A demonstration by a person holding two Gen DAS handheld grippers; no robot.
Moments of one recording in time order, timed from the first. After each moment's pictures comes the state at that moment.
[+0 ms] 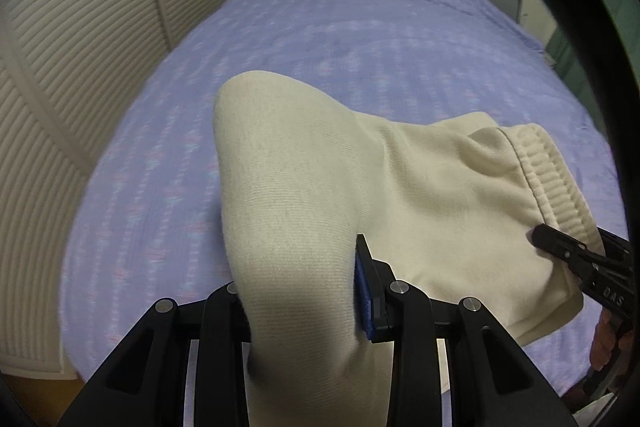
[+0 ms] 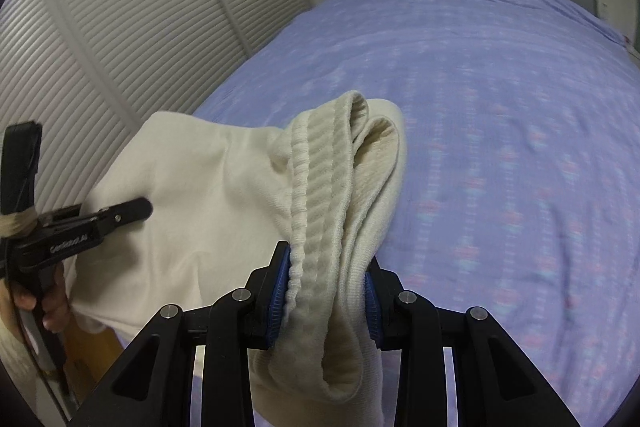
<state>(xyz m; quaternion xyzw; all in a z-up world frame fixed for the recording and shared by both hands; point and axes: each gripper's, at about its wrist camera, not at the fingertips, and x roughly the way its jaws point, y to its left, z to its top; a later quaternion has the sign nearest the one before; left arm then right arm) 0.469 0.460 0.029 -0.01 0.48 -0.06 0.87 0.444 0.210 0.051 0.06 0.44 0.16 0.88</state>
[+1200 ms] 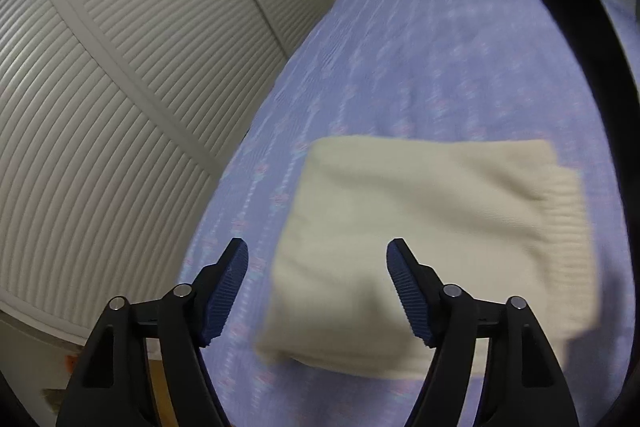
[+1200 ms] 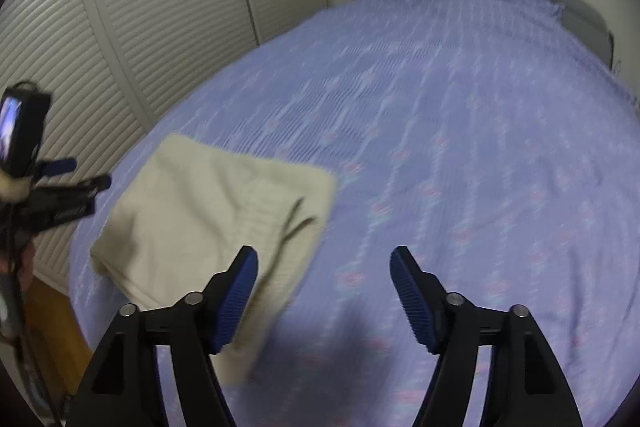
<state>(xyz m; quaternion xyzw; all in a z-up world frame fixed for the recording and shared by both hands) 0.456 0.470 0.016 0.10 0.45 0.15 0.88 0.429 0.206 0.058 -0.02 0.40 0.15 0.91</state>
